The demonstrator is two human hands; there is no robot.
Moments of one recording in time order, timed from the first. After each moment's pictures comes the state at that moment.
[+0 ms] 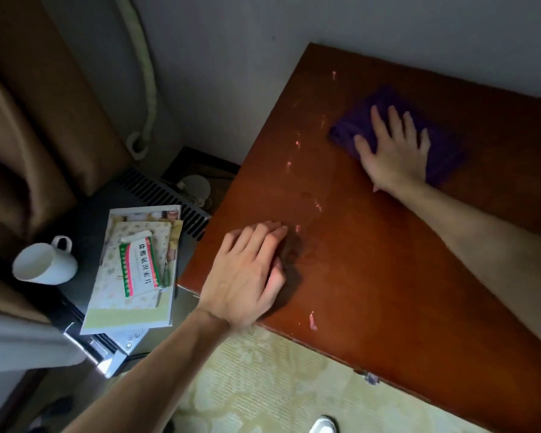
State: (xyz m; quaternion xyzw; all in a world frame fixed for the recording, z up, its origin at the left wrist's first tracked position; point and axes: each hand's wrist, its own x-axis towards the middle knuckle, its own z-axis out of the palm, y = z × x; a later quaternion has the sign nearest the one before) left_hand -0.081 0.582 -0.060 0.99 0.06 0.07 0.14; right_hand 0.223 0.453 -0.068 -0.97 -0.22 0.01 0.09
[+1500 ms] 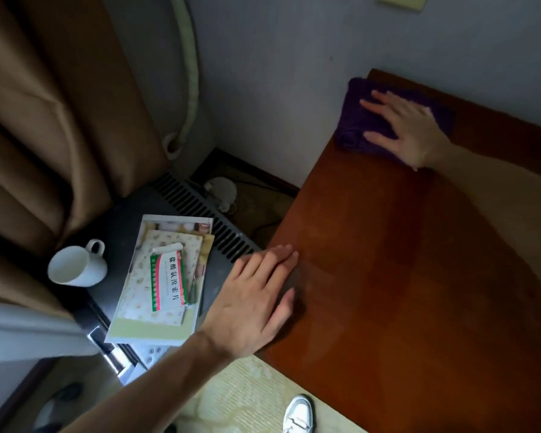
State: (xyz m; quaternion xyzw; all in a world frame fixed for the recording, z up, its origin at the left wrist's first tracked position) left_hand -0.086 0.645 -0.068 0.98 0.09 0.03 0.17; right_hand 0.329 0.570 -0.051 -0.85 -0.51 0.06 0.07
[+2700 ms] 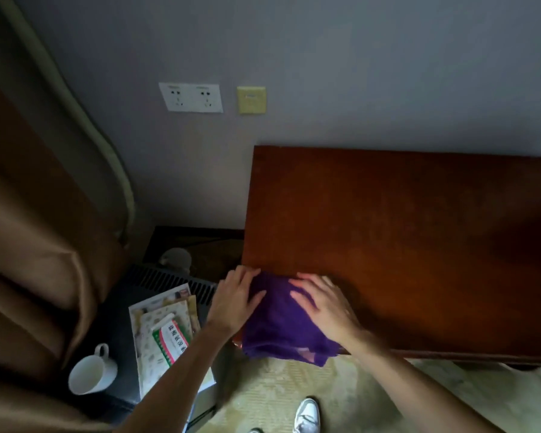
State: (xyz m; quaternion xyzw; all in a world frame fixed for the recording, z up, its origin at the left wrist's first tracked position) left_hand -0.069 0.681 -0.016 0.98 0.01 -0.01 0.22; right_hand -0.023 0.445 -0.008 -0.93 -0.26 0.09 0.25
